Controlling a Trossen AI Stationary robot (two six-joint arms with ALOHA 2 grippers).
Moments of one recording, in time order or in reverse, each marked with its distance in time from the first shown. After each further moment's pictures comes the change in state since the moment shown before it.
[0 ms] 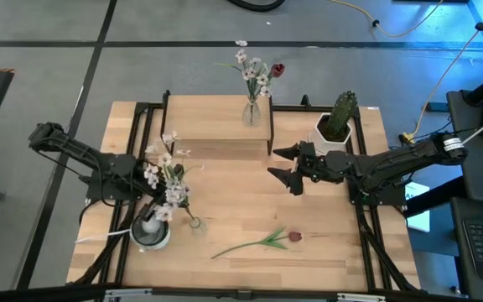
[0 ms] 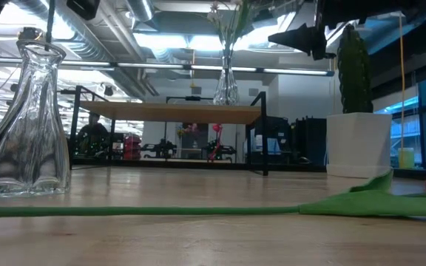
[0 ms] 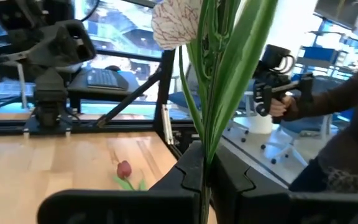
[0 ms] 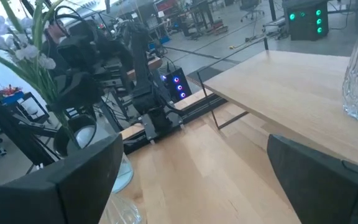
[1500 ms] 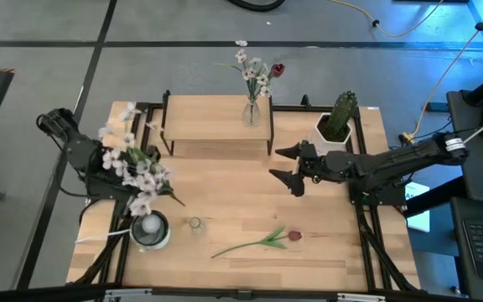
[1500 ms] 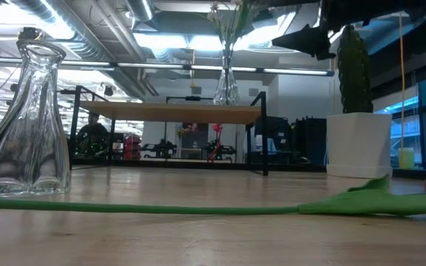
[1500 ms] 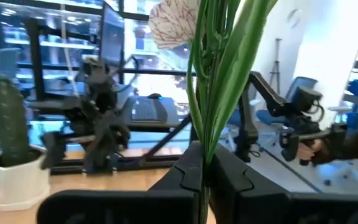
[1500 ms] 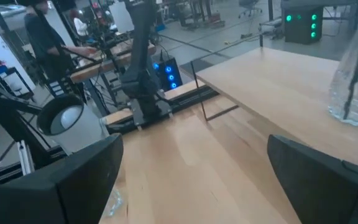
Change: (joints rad) left arm -0.324 0.070 0.574 -0.501 -0.529 0.110; right arm 0.000 -0.026 0.000 -0.081 0.001 -0.081
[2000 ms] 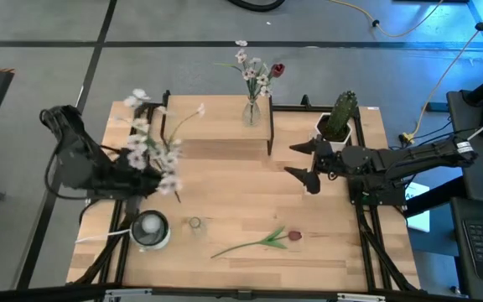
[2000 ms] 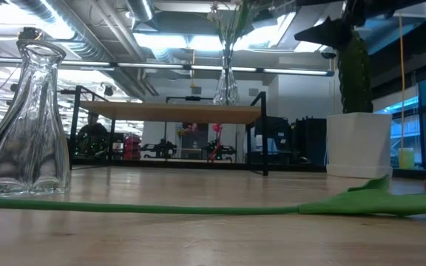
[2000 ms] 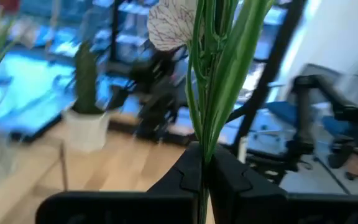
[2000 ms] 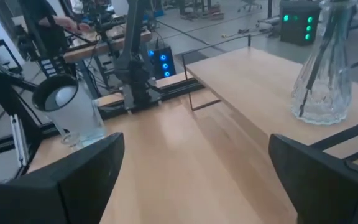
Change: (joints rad) left arm -0.140 0.183 0.287 -0.309 -0.438 -0.245; right arm 0.000 -0.230 0.000 -0.287 -0.001 -0.076
